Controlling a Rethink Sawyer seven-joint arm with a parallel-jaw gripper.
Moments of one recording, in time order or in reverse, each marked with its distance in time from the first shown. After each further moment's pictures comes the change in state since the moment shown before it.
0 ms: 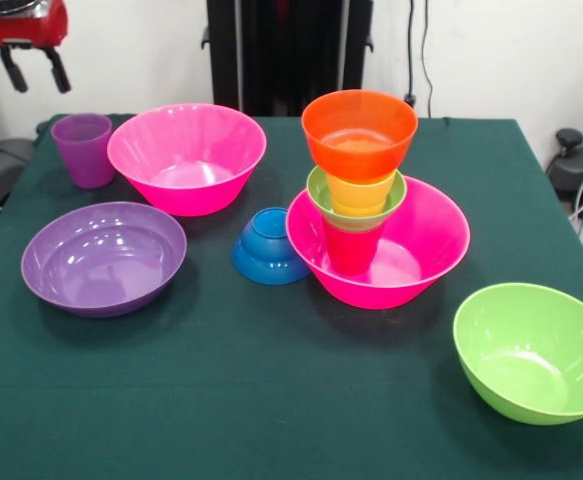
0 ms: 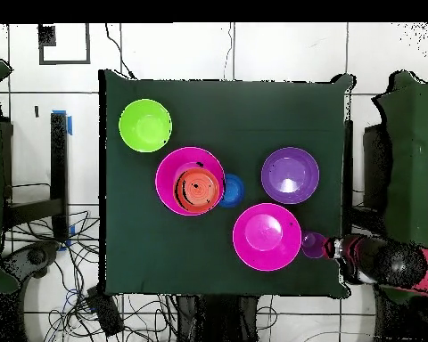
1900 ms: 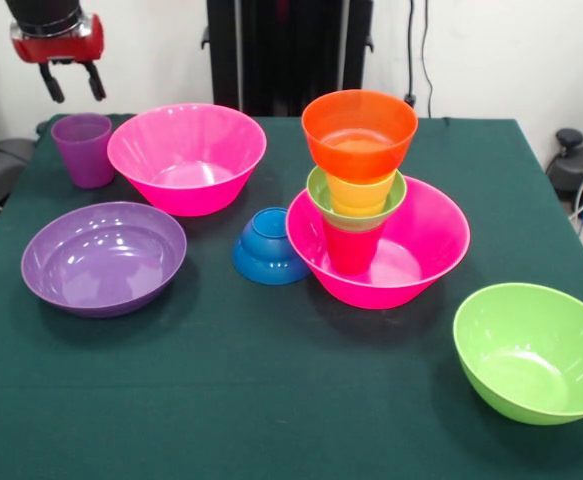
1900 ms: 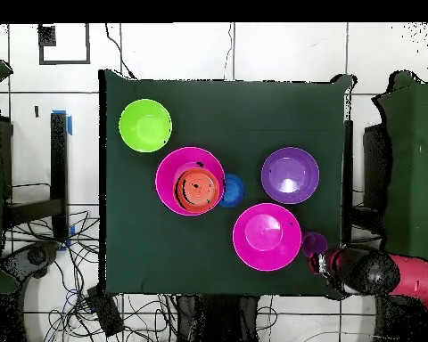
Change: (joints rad) arm -0.018 0.070 0.014 0.049 -0.151 0.000 0.000
